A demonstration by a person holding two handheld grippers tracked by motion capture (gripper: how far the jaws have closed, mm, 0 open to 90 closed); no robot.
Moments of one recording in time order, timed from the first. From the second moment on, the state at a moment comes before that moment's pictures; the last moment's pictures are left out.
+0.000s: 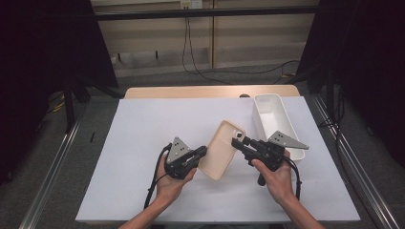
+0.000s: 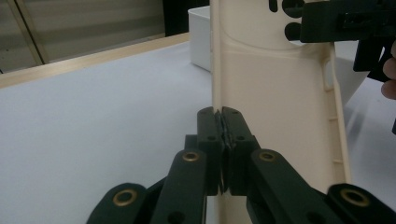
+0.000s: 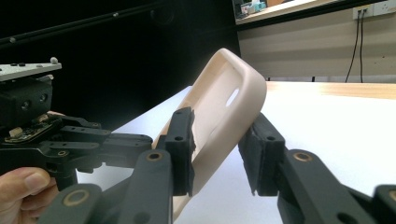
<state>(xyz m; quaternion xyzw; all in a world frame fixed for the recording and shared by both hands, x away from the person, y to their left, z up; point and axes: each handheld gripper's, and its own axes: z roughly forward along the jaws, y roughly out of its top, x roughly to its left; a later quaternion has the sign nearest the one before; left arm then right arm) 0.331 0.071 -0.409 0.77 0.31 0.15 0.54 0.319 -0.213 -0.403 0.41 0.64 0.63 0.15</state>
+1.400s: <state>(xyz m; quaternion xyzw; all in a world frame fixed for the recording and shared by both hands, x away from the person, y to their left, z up) 0.339 0.076 -0.417 0.74 0.34 0.13 0.57 0.318 -0.212 -0.398 0.37 0.64 0.66 0.14</state>
